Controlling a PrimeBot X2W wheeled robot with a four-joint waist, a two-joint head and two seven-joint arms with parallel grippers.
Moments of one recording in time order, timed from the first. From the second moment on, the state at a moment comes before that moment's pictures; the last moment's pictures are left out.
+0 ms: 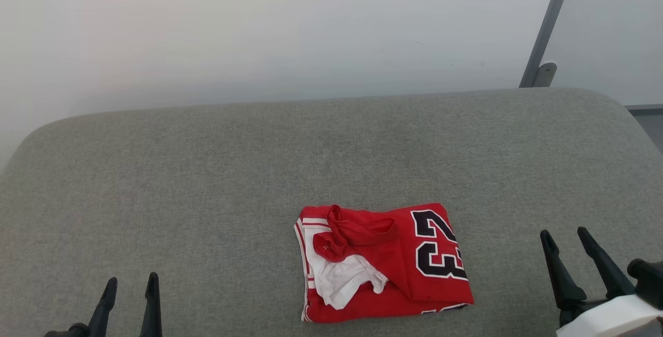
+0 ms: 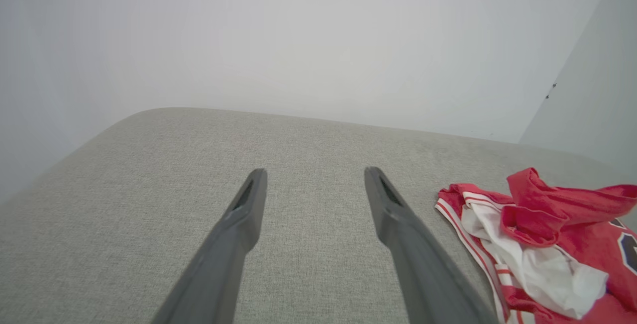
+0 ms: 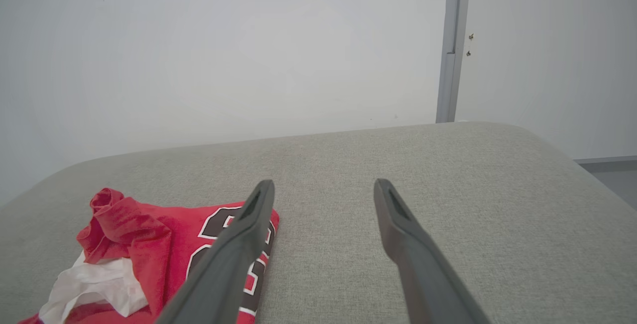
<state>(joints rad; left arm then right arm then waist) 0.20 0.19 0.06 0.12 -0.34 -0.13 -0.26 0.06 -0.34 0.09 0.17 0.52 0.13 -0.18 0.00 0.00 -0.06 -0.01</state>
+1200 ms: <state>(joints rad) 0.18 0.18 0.06 0.11 -0.36 -0.13 -0.26 0.01 -0.35 0.18 0.20 0.58 0.13 -0.16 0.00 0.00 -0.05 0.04</state>
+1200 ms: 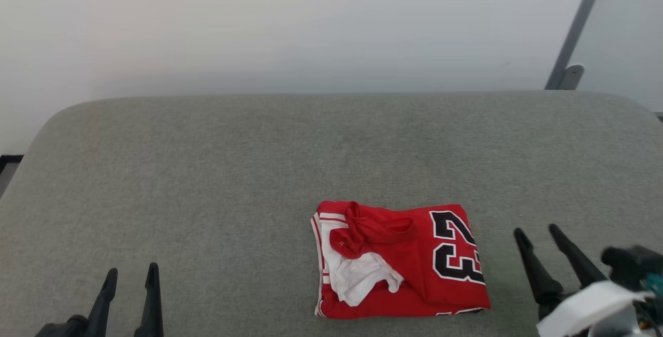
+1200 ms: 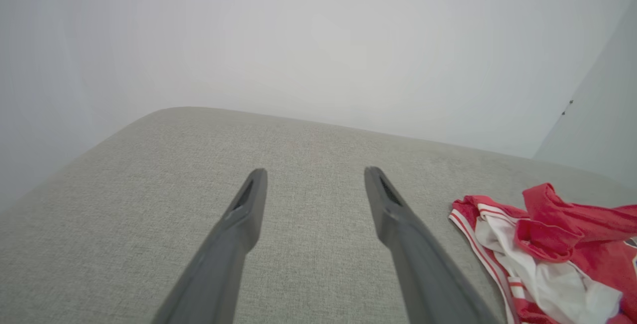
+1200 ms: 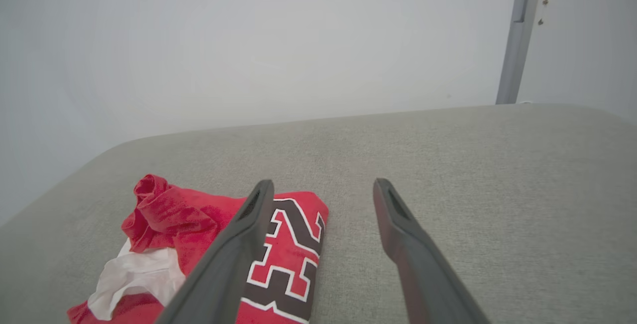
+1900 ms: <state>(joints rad) 0.09 0.17 -0.01 0.13 -0.37 -0.13 -0.26 -0.23 -0.53 0.32 0.28 0.80 0.13 0.55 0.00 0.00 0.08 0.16</state>
